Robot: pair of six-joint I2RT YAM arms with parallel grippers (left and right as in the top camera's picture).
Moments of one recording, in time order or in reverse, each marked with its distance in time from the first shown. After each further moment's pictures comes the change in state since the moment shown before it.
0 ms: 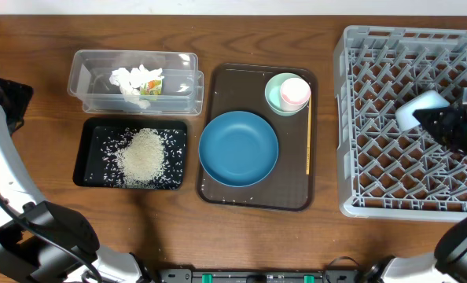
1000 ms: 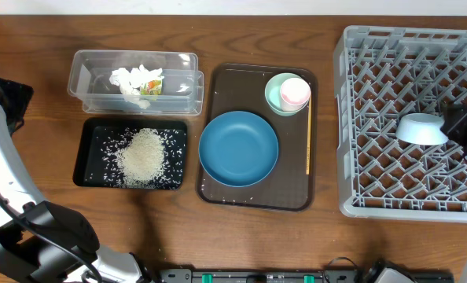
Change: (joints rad) left arm 0.000 0.000 0.000 0.000 0.000 0.000; right arm 0.129 -0.471 -0.005 0.030 0.483 0.227
